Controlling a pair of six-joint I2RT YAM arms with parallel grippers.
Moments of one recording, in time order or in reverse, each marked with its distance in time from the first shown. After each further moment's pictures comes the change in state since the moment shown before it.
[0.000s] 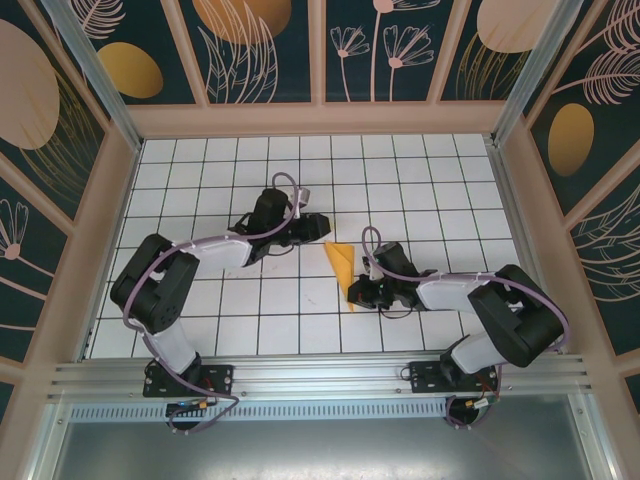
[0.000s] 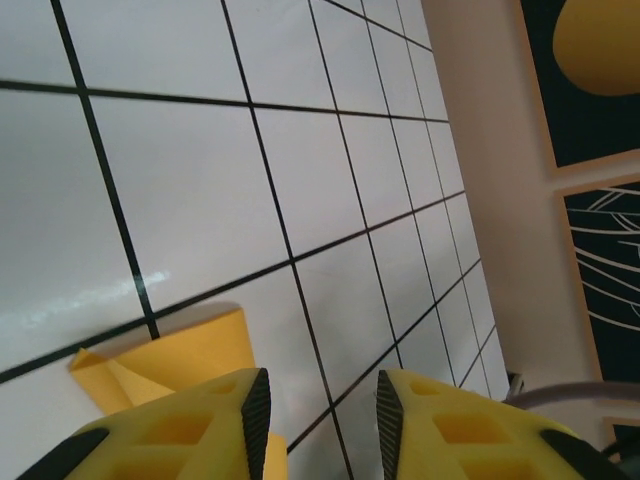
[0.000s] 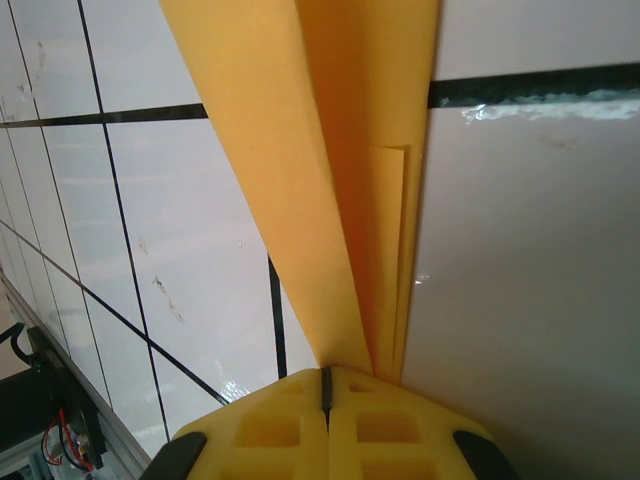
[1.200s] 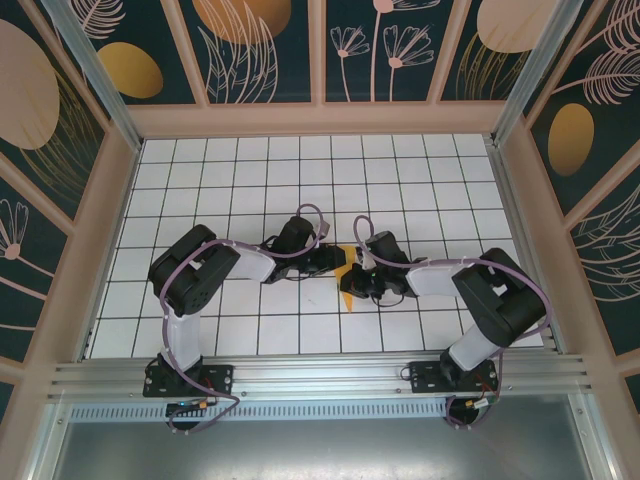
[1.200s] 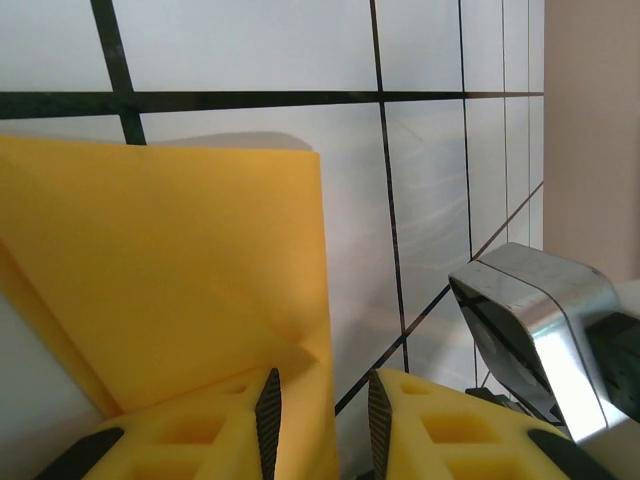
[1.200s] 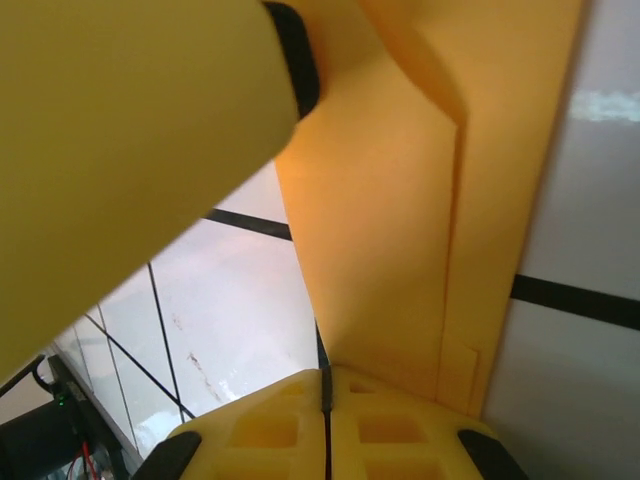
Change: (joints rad) left arm -0.121 0.215 -0.024 0.109 -0.011 -0.107; right arm -0.014 0.128 0.111 0.030 -0.023 0.020
